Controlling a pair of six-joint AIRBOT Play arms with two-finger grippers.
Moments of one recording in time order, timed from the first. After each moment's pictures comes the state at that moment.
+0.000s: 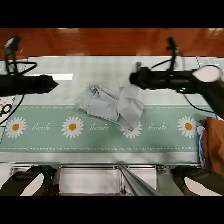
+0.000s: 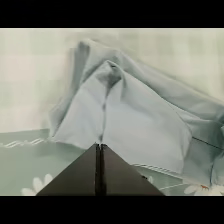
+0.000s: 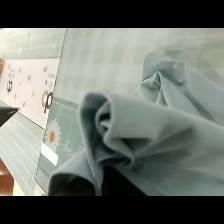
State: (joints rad) left arm -0.03 -0.87 0.98 1.15 -1.03 -1.52; right arm 0.27 -1.24 1.09 -0.45 0.88 1.30
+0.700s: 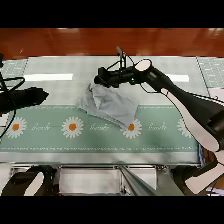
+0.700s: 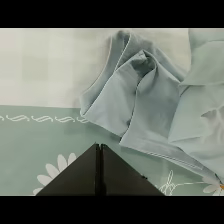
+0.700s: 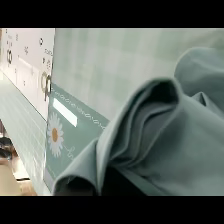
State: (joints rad) left arm 0.07 -0.72 0.82 1.15 -1.01 -1.51; right arm 0.47 -1.81 1.55 -0.38 0.85 1.35
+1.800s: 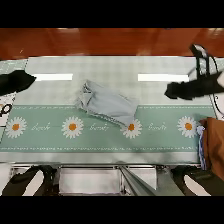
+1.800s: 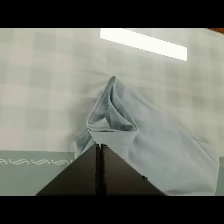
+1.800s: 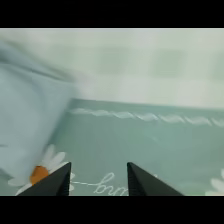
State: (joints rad) left arm 0.19 -0.79 0.96 0.99 -1.03 -1.40; right arm 0.11 -0.98 1.02 -1.39 1.17 1.73
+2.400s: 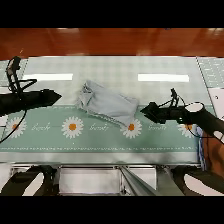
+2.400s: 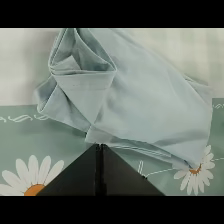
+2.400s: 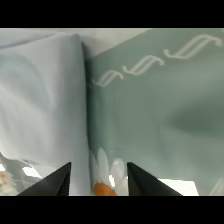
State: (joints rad) left arm 0.02 -0.79 0.77 0.97 -0.97 -1.40; right arm 0.04 -1.23 0.56 -0.50 0.78 1.36
